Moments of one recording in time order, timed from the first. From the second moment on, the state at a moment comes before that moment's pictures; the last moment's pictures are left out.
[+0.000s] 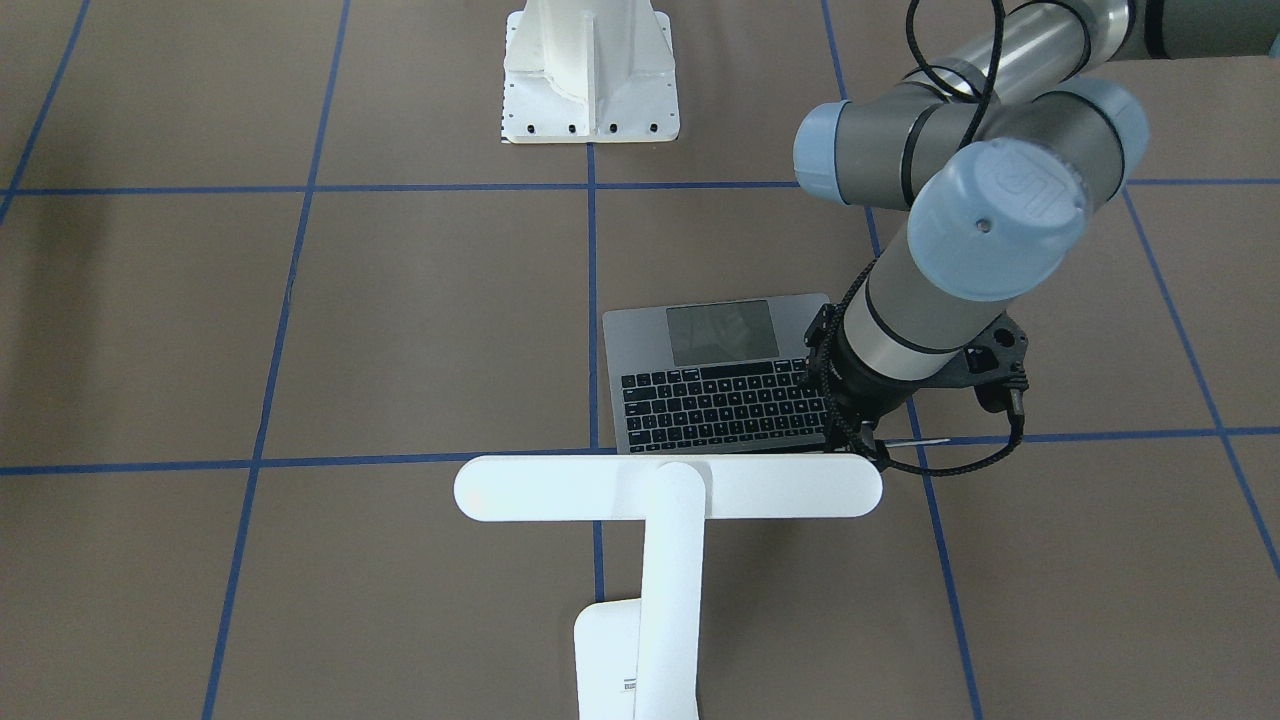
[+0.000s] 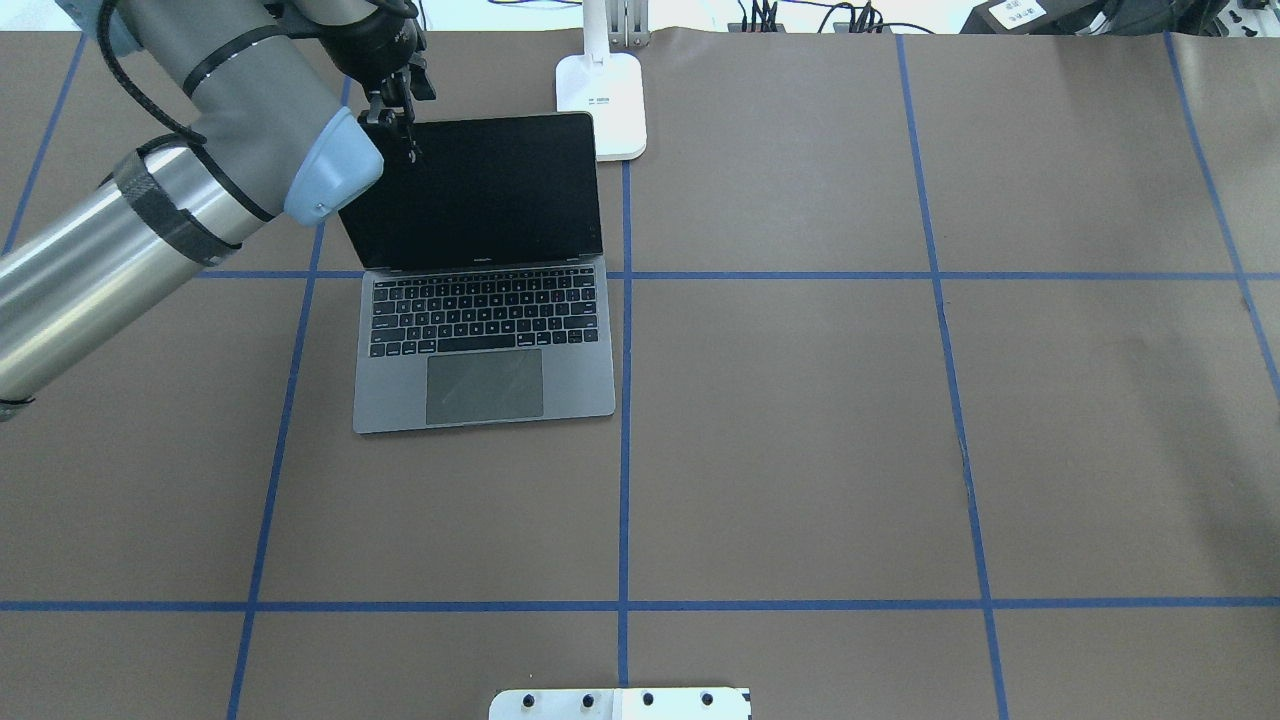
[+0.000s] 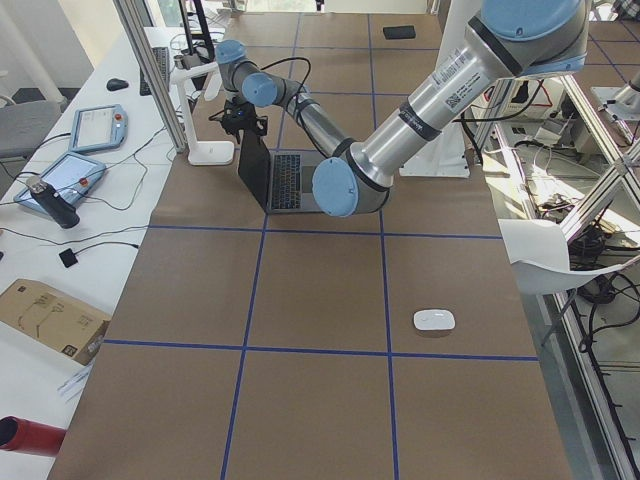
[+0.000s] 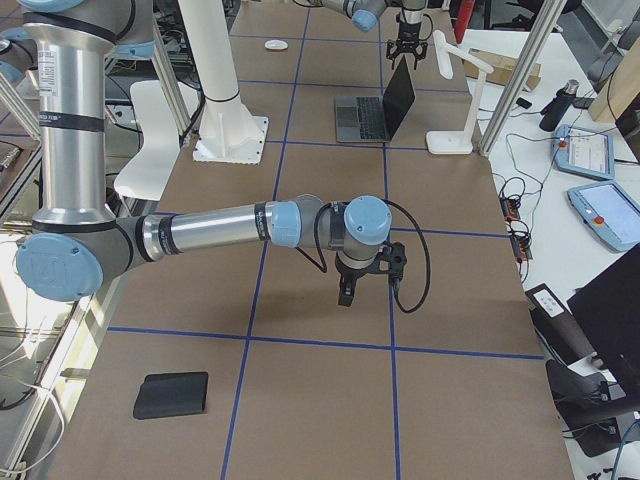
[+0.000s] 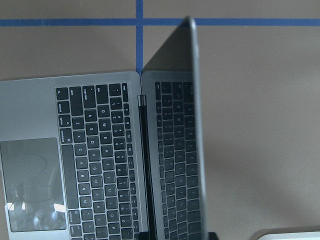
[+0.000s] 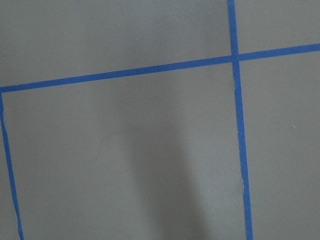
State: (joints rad) left arm -0.98 -2.40 -1.47 -1.49 -2.20 -2.39; right arm 1.52 -1.63 1.82 -1.78 2.49 0.11
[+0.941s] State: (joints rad) left arm -1.05 -2.10 -1.94 -1.23 -2.18 -1.55; right arm 1.49 -1.71 1.82 -1.76 2.50 -0.06
